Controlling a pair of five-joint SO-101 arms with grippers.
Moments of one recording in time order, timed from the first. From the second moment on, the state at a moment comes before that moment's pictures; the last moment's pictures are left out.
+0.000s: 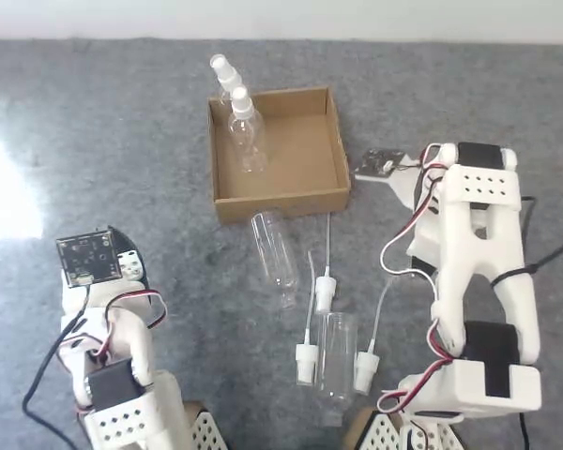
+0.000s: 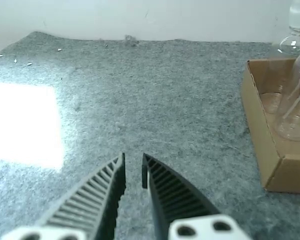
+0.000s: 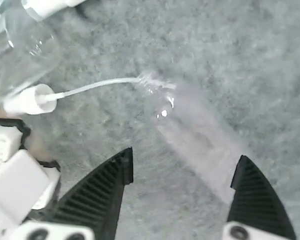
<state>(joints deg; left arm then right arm) -24.9 -101.5 92.5 46.8 -2.5 1.6 0.0 10.5 95.1 62.5</state>
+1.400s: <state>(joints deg) -24.8 -101.5 92.5 46.8 -2.5 7.0 0.0 35.1 58.7 78.9</state>
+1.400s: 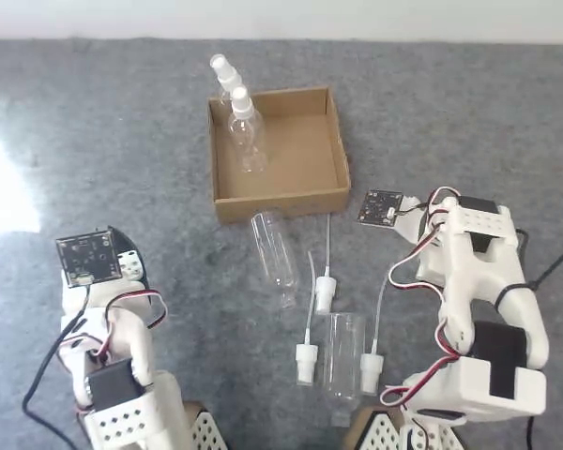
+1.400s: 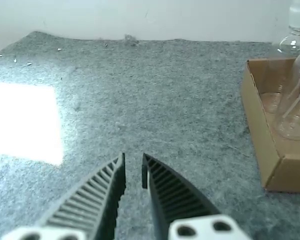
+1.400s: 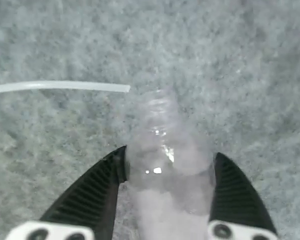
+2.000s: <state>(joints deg) -24.8 -101.5 92.5 46.8 -2.5 7.6 0.0 35.1 58.4 60.5</state>
